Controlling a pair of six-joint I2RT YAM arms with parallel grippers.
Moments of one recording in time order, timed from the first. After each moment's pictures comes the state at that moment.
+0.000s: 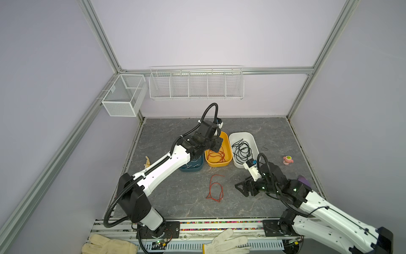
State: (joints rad) left arm -0.79 1.59 1.47 -0.56 -0.09 -0.13; right arm 0.78 0.80 0.63 -0.58 -0.22 0.39
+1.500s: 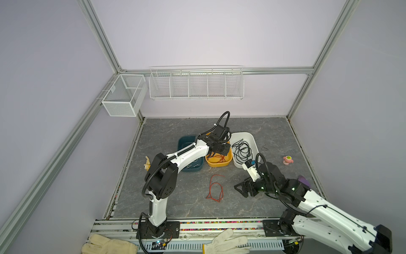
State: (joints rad) left arm -0.79 1.94 1.58 -0.54 0.02 -0.23; right arm 0.78 0.83 0.63 -0.58 -0.25 0.39
